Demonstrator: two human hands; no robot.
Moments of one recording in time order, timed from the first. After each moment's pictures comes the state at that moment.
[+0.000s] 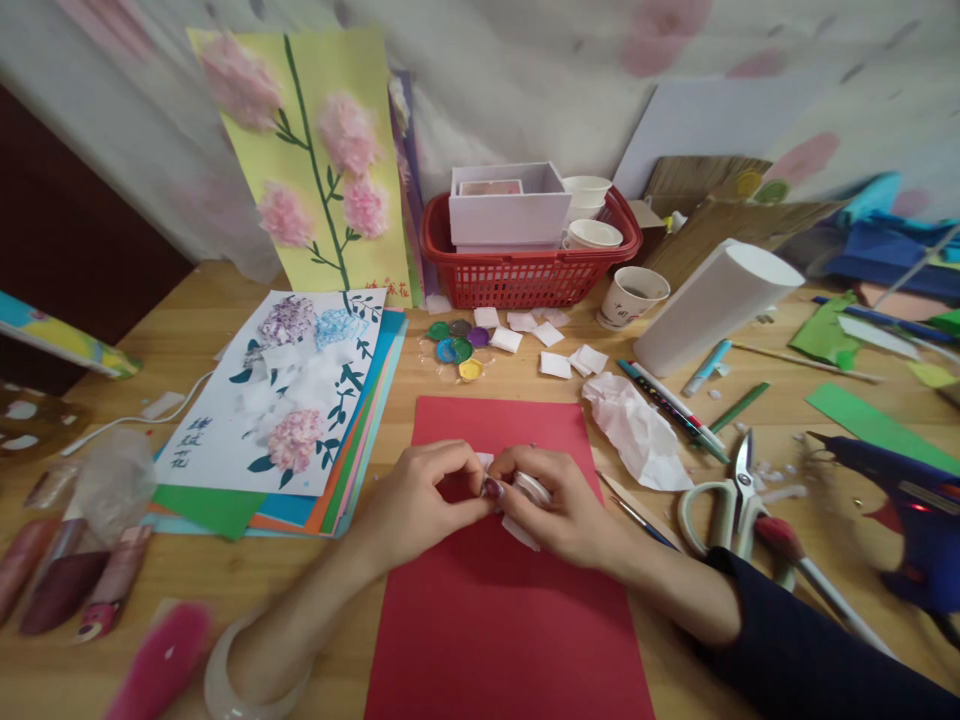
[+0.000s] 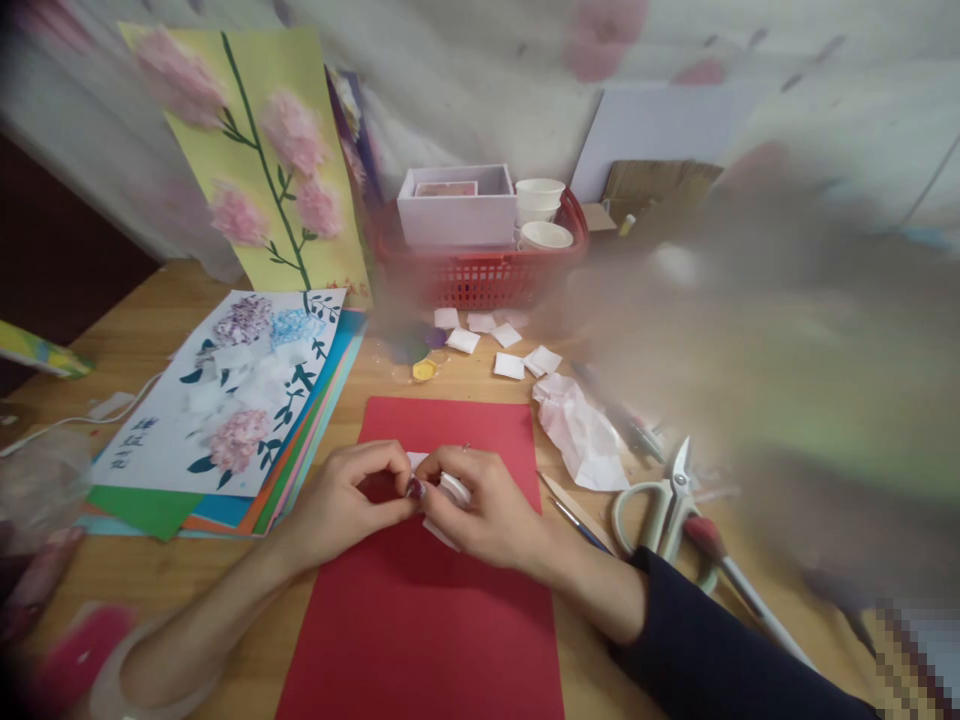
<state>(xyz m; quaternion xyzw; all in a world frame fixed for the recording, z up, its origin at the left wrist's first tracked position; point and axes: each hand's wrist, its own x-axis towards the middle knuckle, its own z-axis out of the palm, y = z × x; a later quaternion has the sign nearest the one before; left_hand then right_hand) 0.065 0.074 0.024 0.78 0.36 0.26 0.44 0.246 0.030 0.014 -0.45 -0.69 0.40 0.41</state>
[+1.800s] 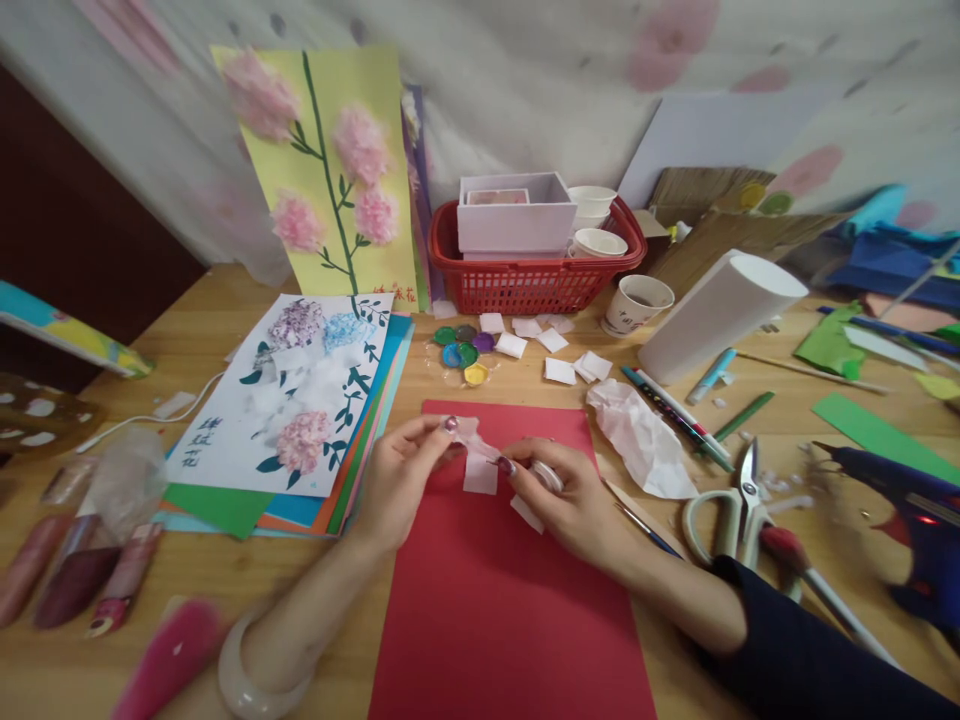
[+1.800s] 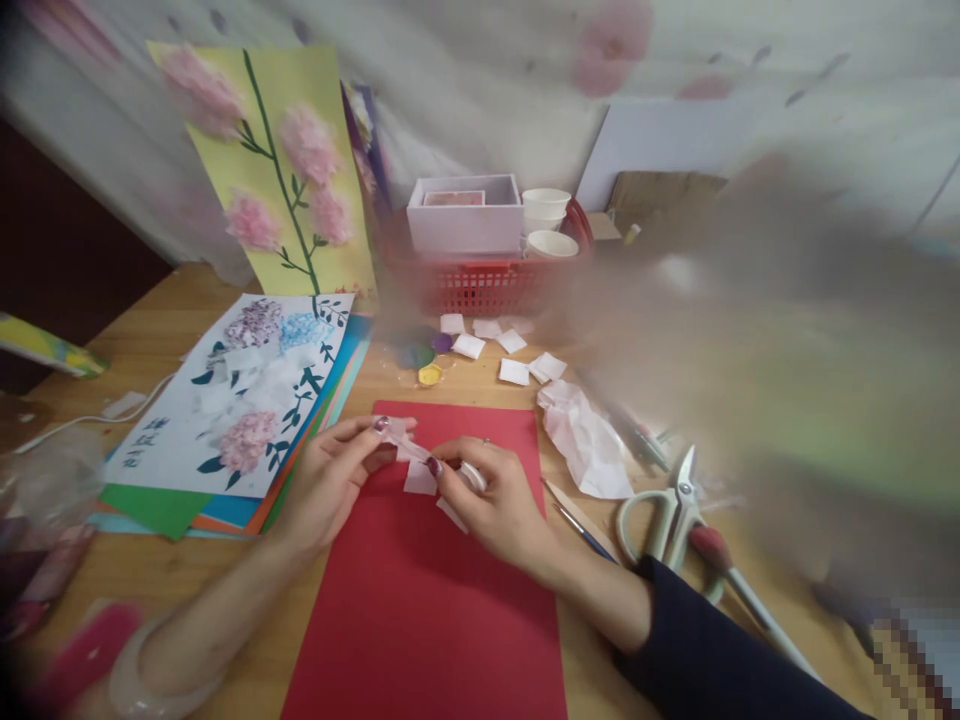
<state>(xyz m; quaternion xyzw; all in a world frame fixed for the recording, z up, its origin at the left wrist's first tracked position) 0.071 0.082 0.016 0.40 0.46 0.46 0.65 0.245 0.032 0.019 -0.53 -0.64 0.35 0.43</state>
